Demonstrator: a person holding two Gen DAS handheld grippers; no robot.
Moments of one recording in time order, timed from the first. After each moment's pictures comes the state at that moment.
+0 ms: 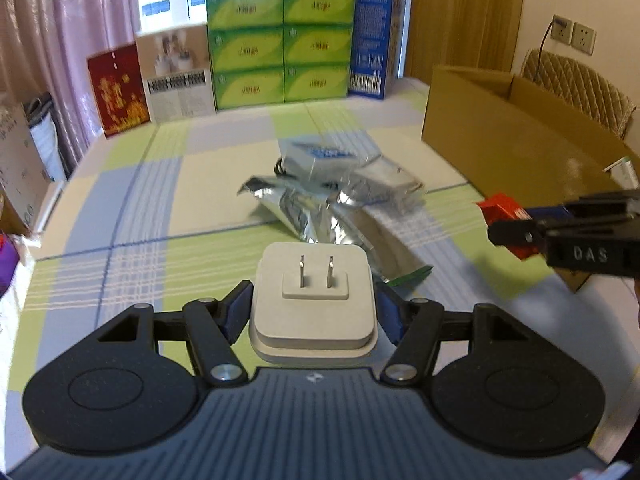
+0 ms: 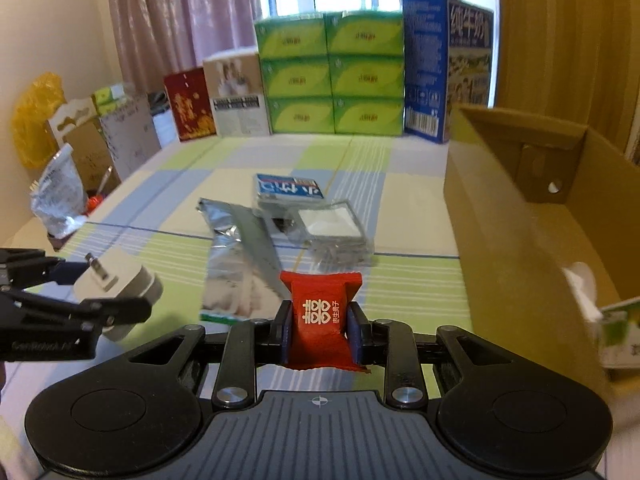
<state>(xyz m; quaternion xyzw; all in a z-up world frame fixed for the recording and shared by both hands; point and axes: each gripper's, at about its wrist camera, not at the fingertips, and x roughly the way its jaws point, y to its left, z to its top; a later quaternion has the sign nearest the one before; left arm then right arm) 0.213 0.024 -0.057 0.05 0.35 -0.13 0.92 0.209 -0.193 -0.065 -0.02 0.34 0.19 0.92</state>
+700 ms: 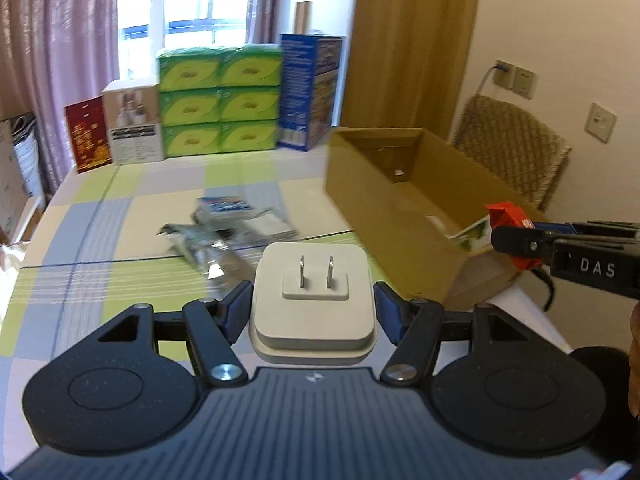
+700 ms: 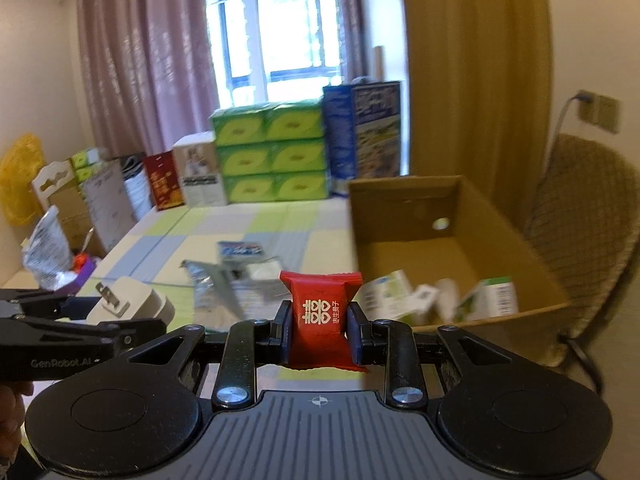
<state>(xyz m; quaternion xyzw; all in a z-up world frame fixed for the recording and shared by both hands) 0.120 -0.065 0.029 0.01 0.32 -0.18 0.93 0.097 -0.285 0.040 0.01 0.28 0.12 0.95</state>
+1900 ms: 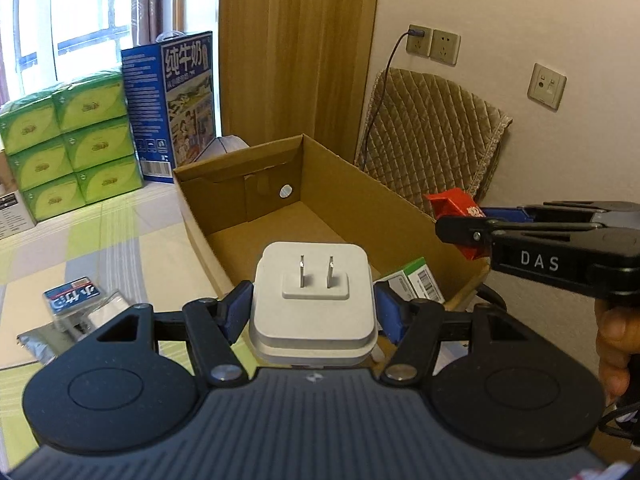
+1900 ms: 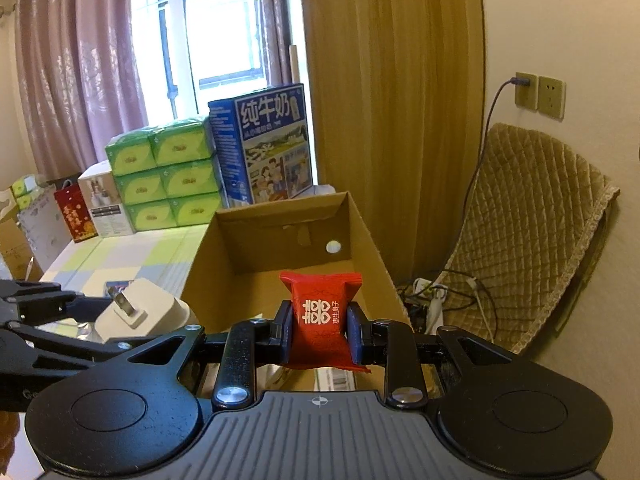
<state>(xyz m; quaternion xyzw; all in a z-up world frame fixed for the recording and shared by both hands) 0.218 -0.237 0.032 0.07 0.33 -0.29 0.90 0.194 -0.416 0.042 0.03 0.28 0.06 0.96</state>
